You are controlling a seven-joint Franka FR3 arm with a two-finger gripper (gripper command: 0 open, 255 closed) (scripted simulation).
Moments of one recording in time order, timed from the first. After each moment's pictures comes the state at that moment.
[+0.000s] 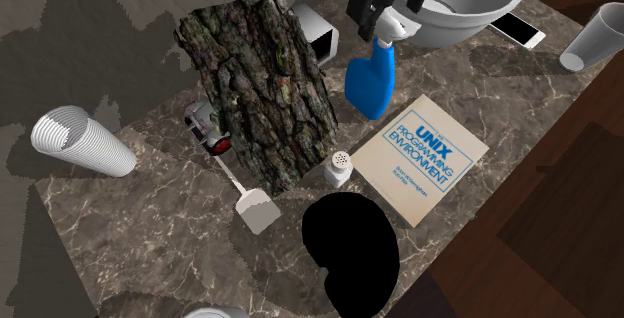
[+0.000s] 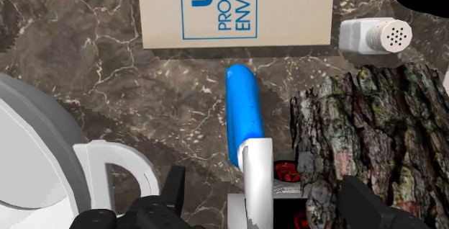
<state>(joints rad) -0.16 0.16 -0.41 -1.85 0.07 2.02 -0.72</state>
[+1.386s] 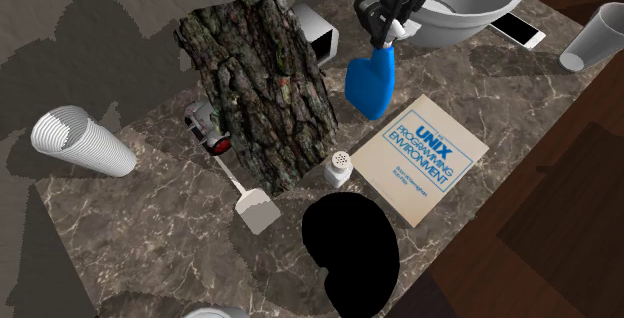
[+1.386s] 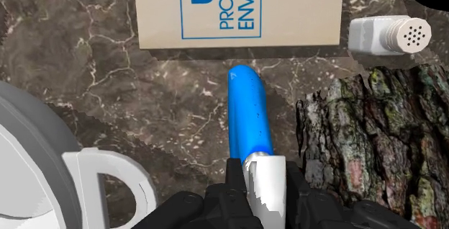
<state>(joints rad) -0.16 0.19 -0.41 -1.88 0.08 2.07 -0.73</state>
